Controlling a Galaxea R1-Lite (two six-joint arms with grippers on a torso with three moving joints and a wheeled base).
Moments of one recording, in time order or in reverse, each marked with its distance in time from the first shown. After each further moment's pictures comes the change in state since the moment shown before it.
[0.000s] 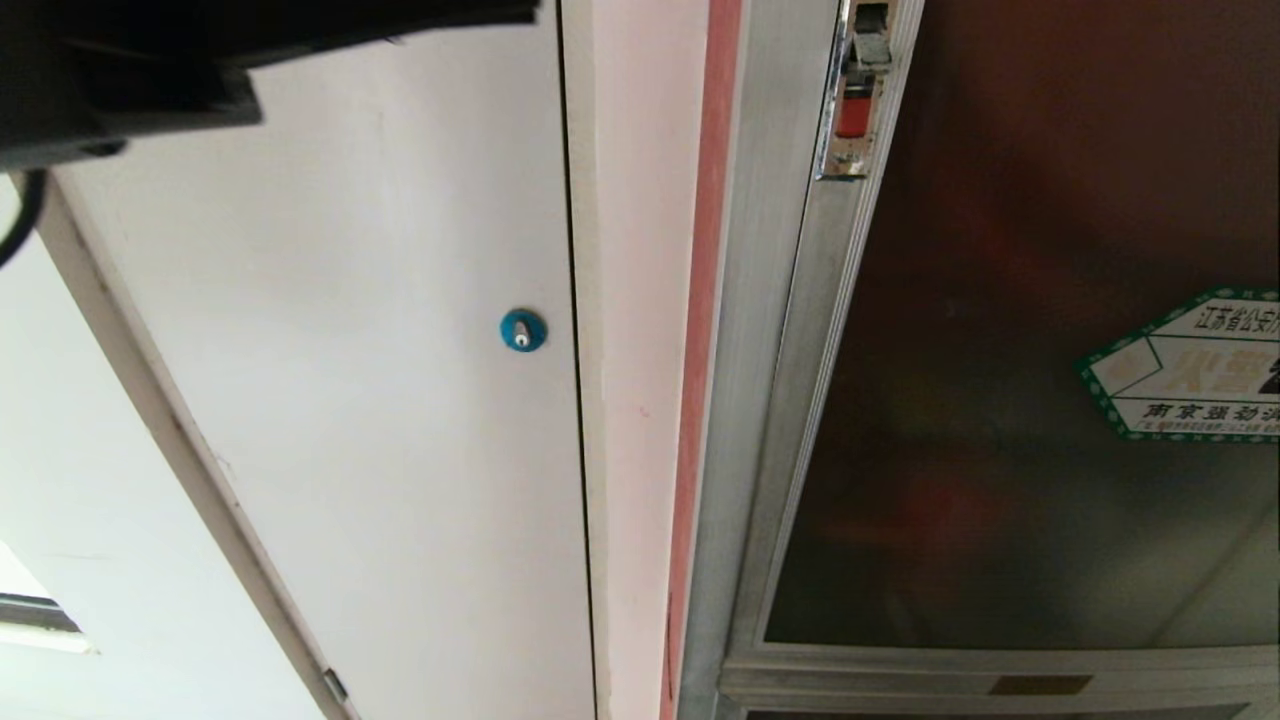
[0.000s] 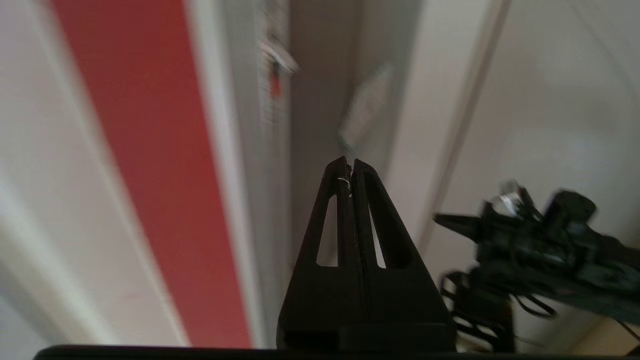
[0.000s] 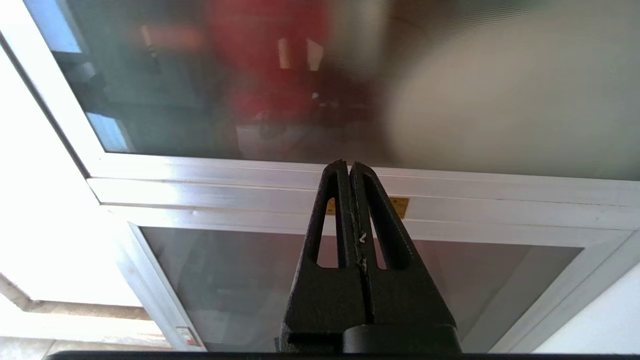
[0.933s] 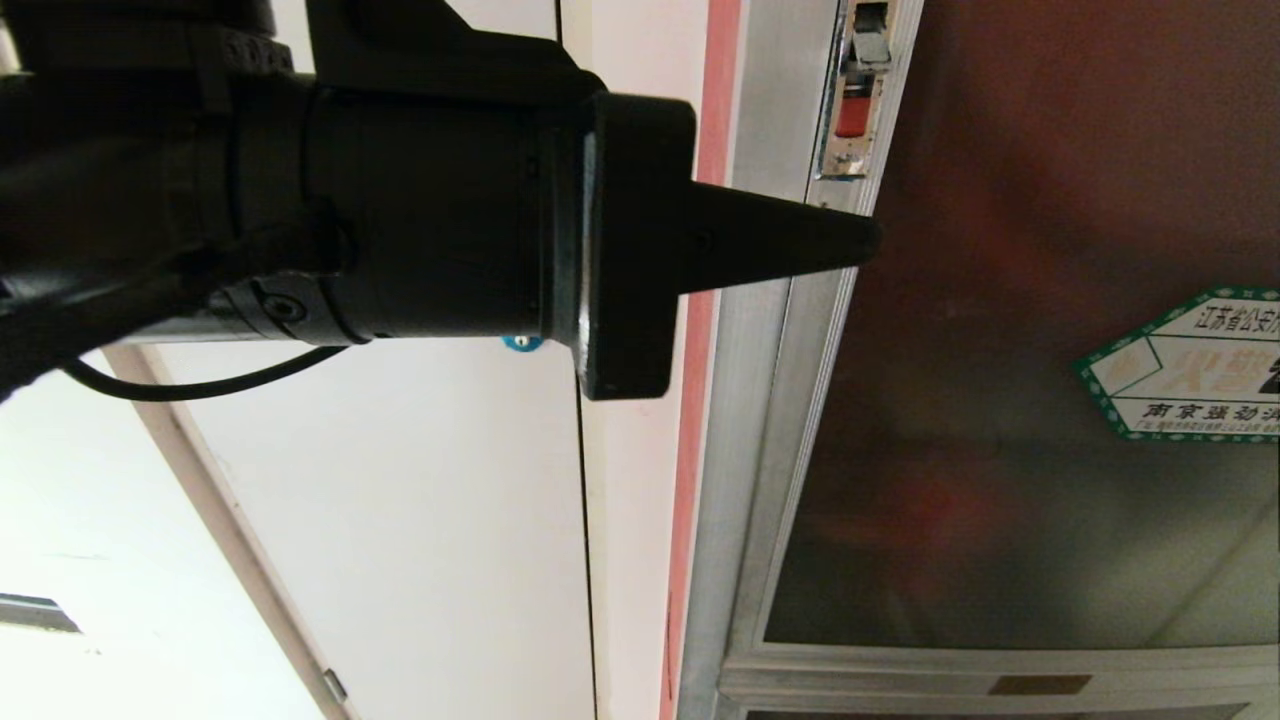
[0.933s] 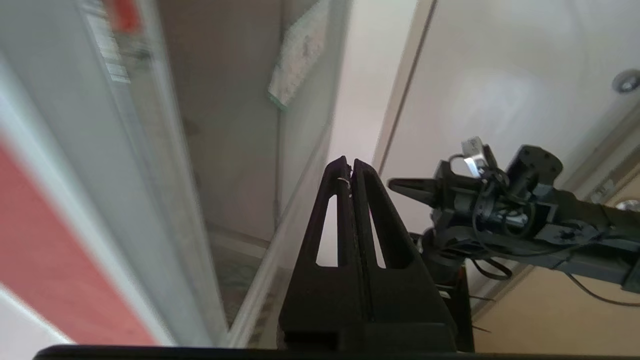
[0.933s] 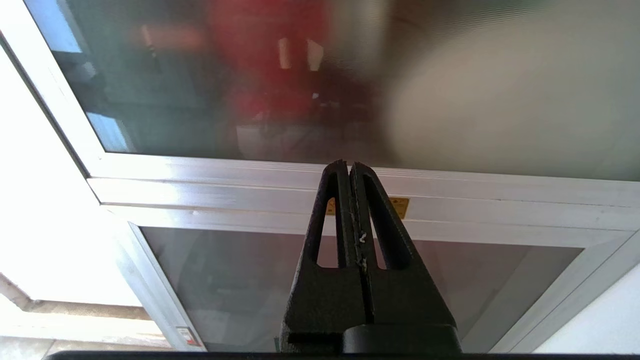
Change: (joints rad) left arm -0.200 0.212 -0.038 -0.026 0.010 0.013; right arm 0.000 0.000 0.000 0.000 0.001 -0.001
